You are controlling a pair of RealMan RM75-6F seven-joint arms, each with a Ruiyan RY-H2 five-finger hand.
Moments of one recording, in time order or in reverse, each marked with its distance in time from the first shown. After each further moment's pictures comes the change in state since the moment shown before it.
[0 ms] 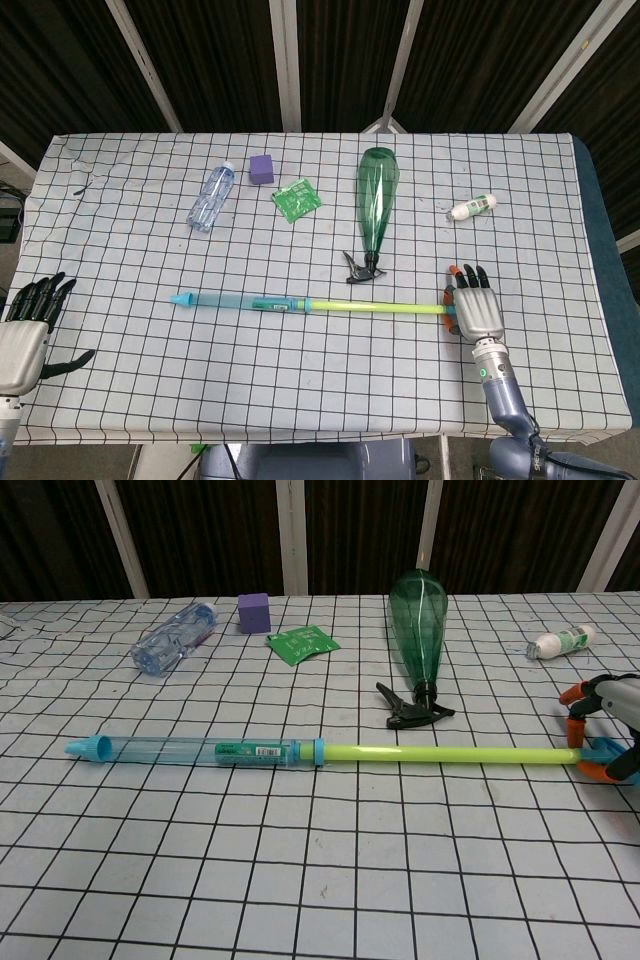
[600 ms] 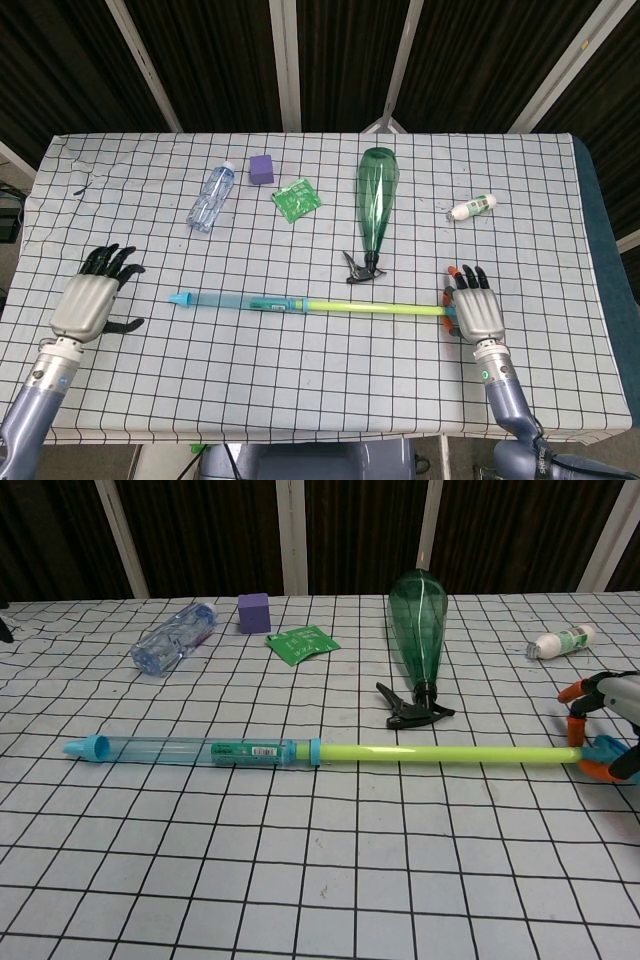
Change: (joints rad) left arm -0.254 -0.033 -0.126 -0.087 -0.240 -0.327 0.259; right arm 0.002 0.031 -0.015 -0.037 -0.009 0.004 0.018
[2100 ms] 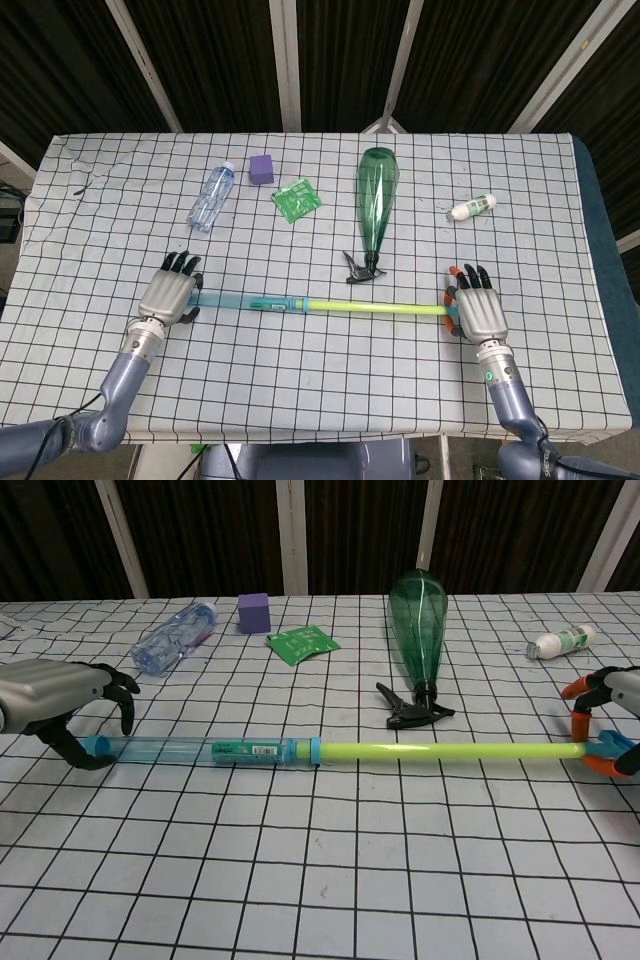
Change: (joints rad) left arm -0.260 -0.344 0.032 0.218 -0.350 -0.101 0.349; right arm 0.001 0.022 -0.015 -0.018 -0.014 0.017 0.032
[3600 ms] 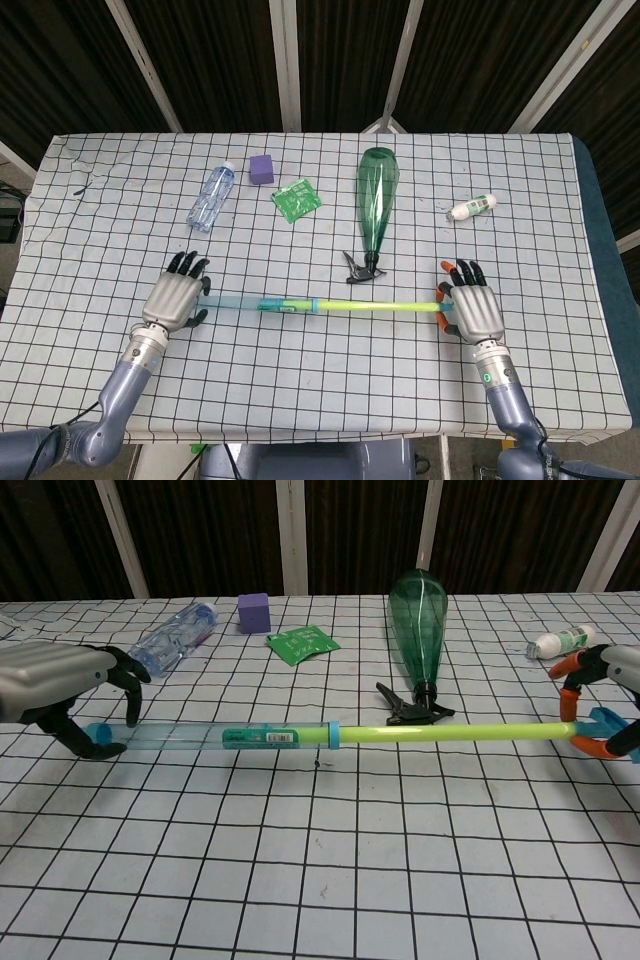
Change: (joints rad) left arm -0.010 0.041 0.035 -0.131 0.067 0.077 -0.031; right arm -0.004 0.033 0.011 -0.101 -0.052 0.043 0.062
